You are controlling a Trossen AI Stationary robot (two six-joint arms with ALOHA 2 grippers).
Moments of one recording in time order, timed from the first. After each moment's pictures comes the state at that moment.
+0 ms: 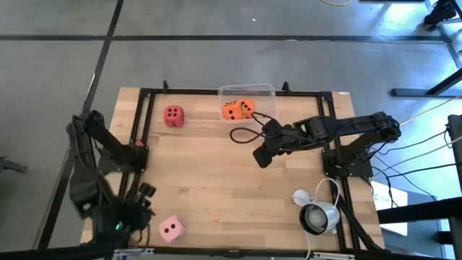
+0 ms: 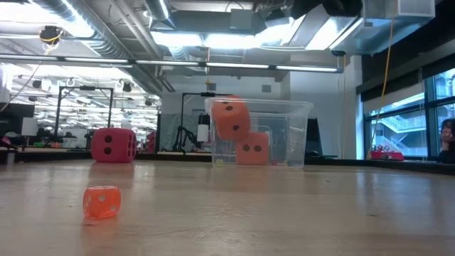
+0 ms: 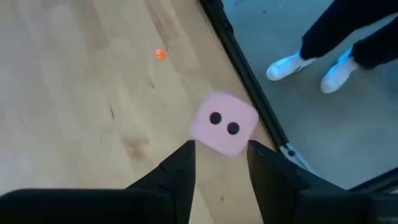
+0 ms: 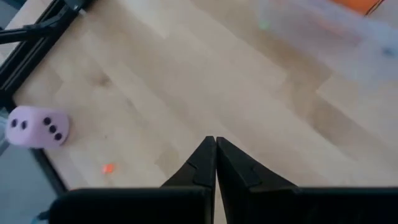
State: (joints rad) left arm -1.07 1.37 1.56 -1.26 -0.33 -0.59; right arm 0.22 1.50 1.56 -1.08 0.27 1.00
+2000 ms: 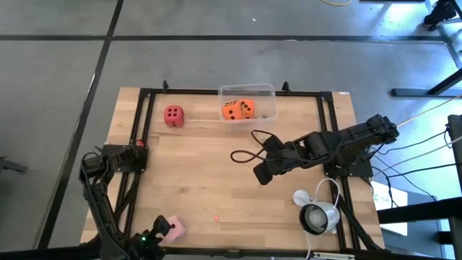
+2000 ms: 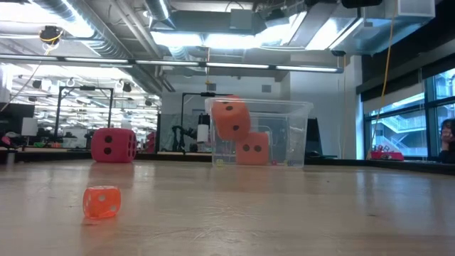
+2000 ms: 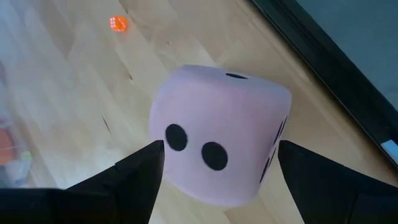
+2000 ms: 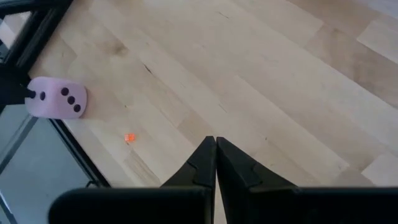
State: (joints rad) left arm -1.19 1.90 1.56 -1.20 -0.52 -0.48; right arm 0.36 1.54 1.56 -1.08 0.25 1.20
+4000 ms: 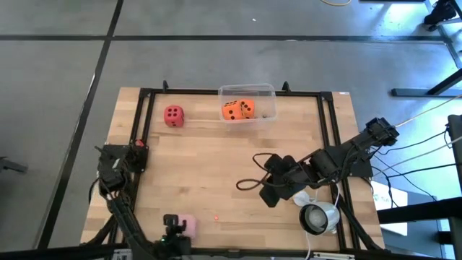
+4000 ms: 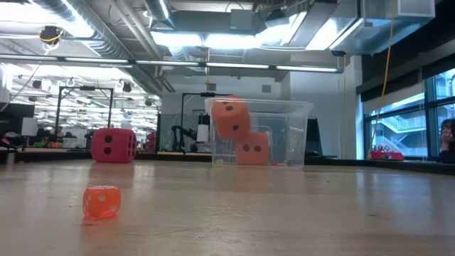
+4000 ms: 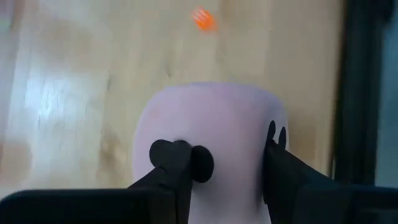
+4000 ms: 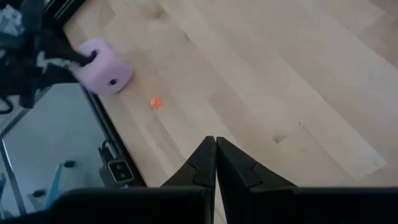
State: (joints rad) left arm -0.97 2.18 1.84 -1.32 -0.58 -1.13; right arm 0.54 1.57 1.56 -1.02 0.30 1.17
